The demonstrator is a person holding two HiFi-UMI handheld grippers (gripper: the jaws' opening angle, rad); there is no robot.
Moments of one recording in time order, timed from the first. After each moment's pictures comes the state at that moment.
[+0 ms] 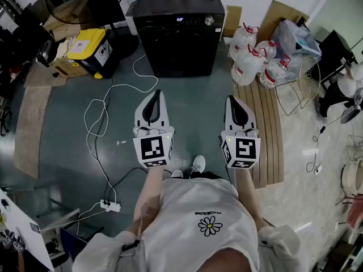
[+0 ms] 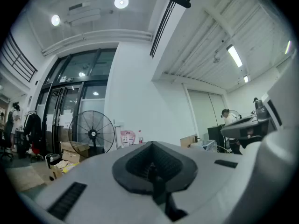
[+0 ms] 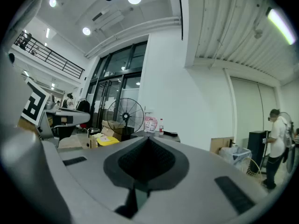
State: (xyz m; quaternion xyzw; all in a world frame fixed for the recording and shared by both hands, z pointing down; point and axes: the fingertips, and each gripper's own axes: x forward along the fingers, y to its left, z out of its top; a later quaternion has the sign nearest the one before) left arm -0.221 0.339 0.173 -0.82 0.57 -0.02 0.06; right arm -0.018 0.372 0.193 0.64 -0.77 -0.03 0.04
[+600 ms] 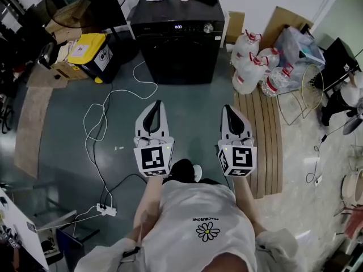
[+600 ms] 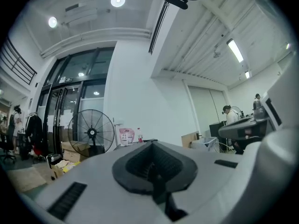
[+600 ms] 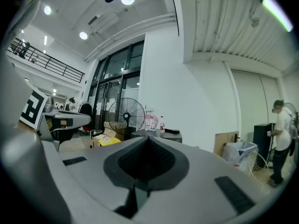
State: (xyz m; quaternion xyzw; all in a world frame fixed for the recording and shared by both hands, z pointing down) left arm -0.180 0.316 0.192 -0.81 0.58 -0.03 0.06; right arm 0.016 0.339 0.215 0.63 -0.78 -0.01 0.03
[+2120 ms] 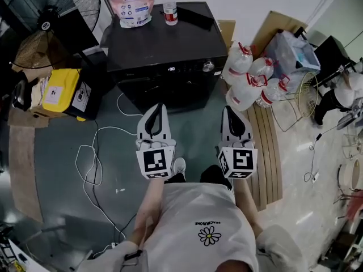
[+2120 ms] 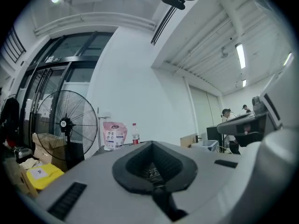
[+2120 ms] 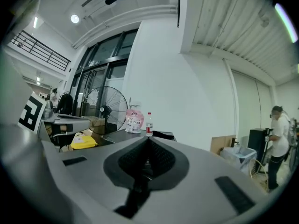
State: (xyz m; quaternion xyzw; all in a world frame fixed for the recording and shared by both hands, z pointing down) left arm -0.165 -0.048 0.215 -0.86 0.51 -0.02 0.03; right arm 0.019 0.003 0.217 0.68 -0.73 -0.01 0.06
